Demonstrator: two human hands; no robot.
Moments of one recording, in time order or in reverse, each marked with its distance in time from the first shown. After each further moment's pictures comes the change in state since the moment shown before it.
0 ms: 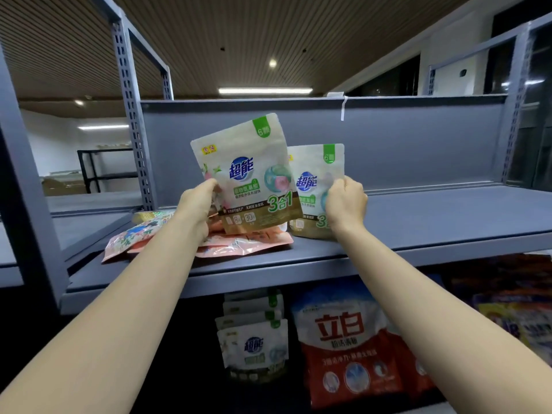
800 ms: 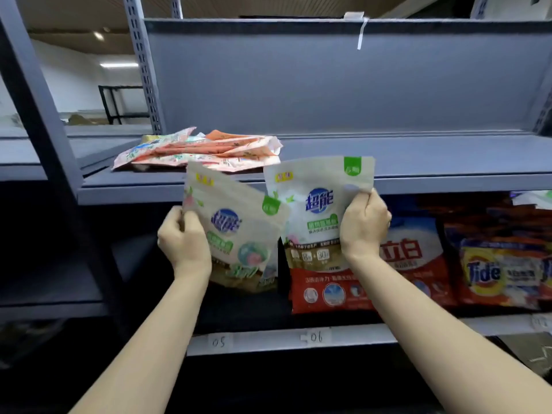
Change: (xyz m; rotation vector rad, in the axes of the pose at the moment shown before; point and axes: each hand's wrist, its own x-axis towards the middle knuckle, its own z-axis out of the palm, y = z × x) left_hand -0.158 -0.136 -0.035 0.183 0.551 0.449; right_hand -0.107 0.096 -0.081 0.030 0.057 -0.067
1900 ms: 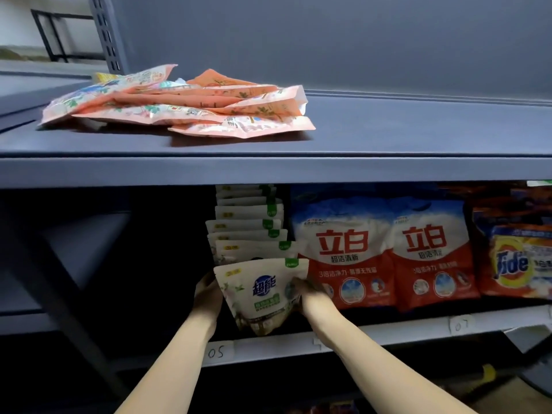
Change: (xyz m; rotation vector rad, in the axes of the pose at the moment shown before) left_hand -0.035 -0.215 0.014 0.174 -0.406 -0.791; right_hand -0.104 0.154 0.112 -0.184 -0.762 0.912
